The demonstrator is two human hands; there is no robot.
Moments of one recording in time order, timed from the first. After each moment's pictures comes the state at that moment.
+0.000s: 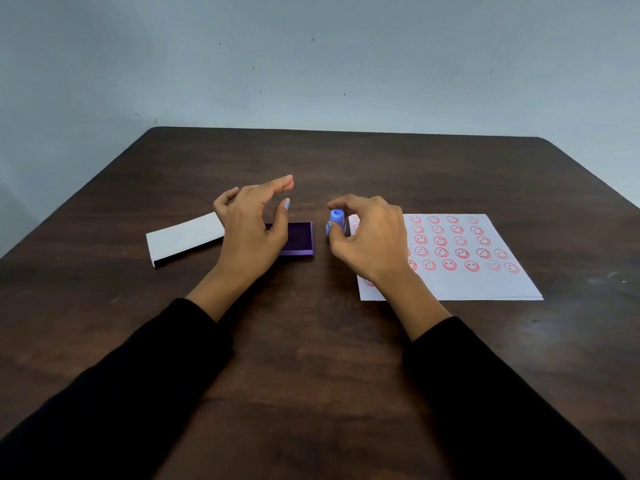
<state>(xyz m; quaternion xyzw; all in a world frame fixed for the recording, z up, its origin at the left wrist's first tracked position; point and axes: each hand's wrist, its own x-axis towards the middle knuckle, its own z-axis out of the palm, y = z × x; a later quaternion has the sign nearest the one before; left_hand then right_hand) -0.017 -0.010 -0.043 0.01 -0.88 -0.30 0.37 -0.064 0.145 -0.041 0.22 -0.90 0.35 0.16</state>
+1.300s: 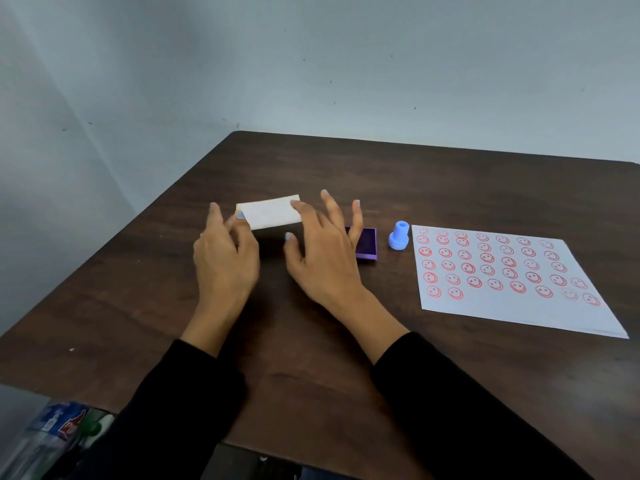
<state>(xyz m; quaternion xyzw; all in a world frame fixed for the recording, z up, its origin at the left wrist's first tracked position) 0.063 -0.064 -0.040 0.34 -0.80 -0.32 0.37 -0.001 0.038 -0.048 0.36 -0.84 0.36 0.18</state>
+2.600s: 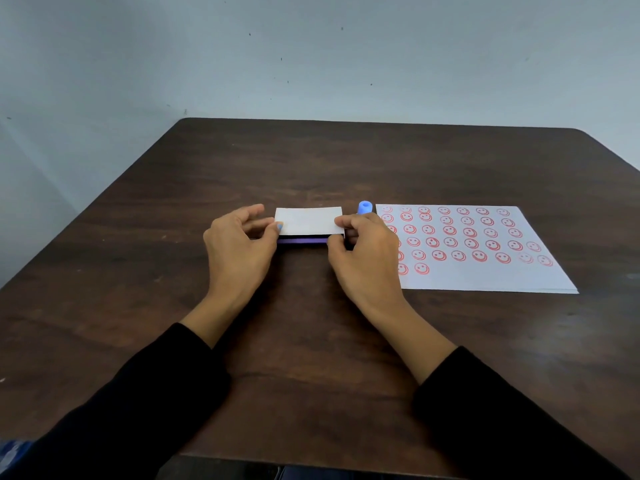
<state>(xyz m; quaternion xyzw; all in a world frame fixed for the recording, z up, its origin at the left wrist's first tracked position) 0.029 -0.033 -0.051 0.21 -0.83 -0.40 0.34 -0.012 0.109 -0.055 0.16 -0.86 0.47 0.14</state>
